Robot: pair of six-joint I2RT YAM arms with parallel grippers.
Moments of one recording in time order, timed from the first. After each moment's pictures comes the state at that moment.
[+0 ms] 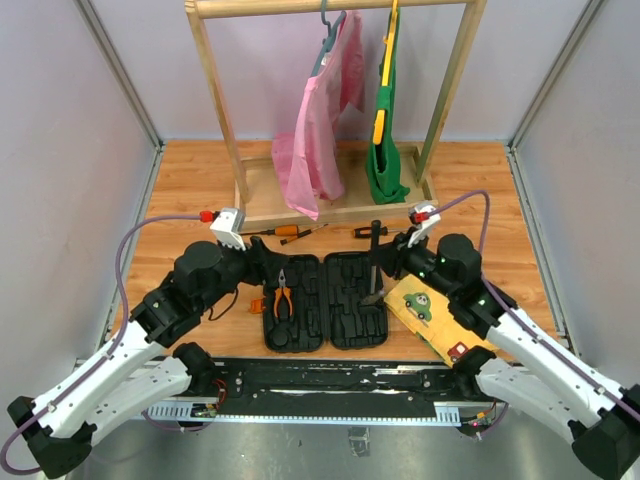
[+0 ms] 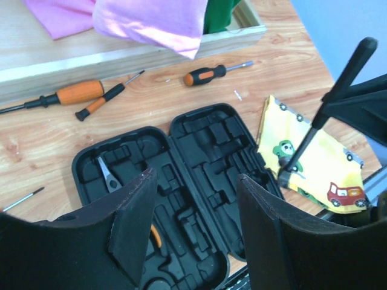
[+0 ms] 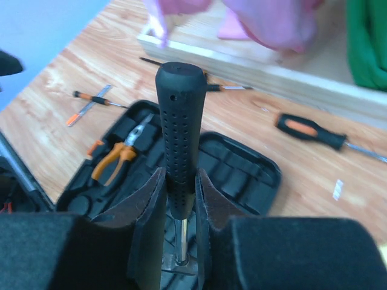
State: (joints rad) left arm -0.74 0.64 0.69 -0.34 -0.16 -0.49; right arm 0.61 0.76 0.60 -0.08 -0.13 0.27
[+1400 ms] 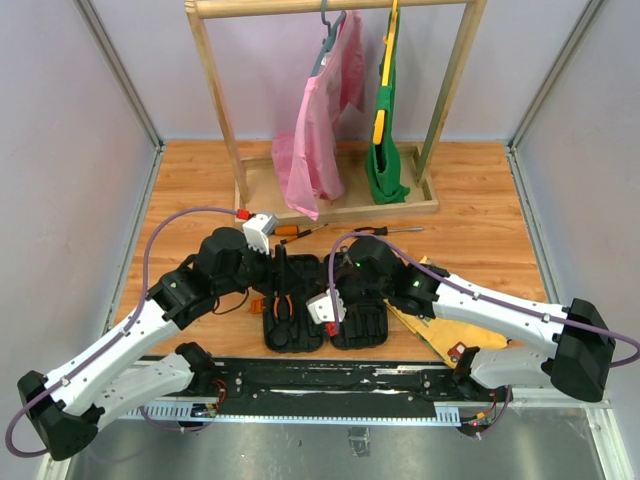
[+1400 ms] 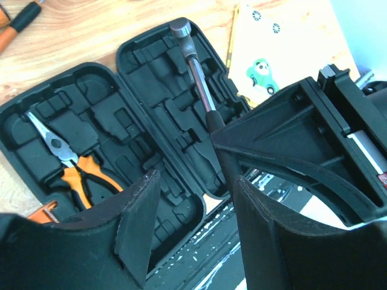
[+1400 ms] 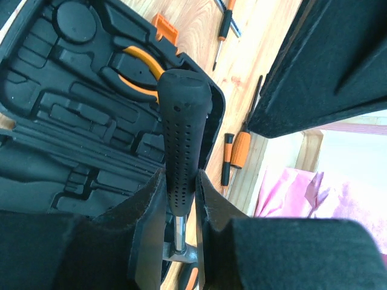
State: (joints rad) left arm -0.74 0.82 0.79 -0.47 0.13 -0.48; right arm 1.03 1.23 0.87 -0.26 -0.36 -1.20
